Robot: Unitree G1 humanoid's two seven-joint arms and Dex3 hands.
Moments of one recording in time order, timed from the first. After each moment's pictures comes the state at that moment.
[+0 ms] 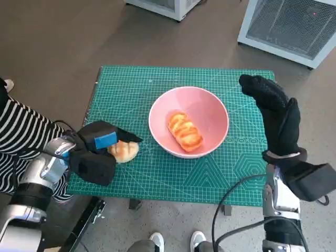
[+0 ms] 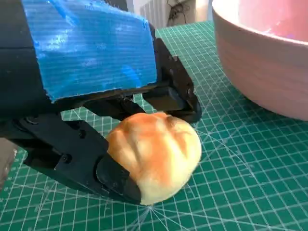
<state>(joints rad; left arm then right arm) -0.64 0.69 -0.36 0.74 0.62 -0.59 -0.25 -0.45 -0.18 -0.14 0.30 0.23 -0.55 0.35</state>
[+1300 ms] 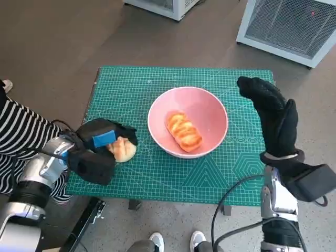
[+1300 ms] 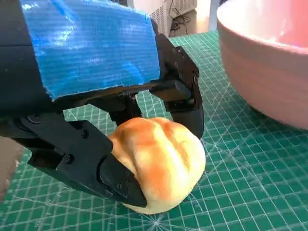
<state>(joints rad) -0.65 0.71 -0.34 0.73 0.59 -0.62 -0.23 -0.44 -0.16 -0.14 0.29 0.24 -0.53 0.35</state>
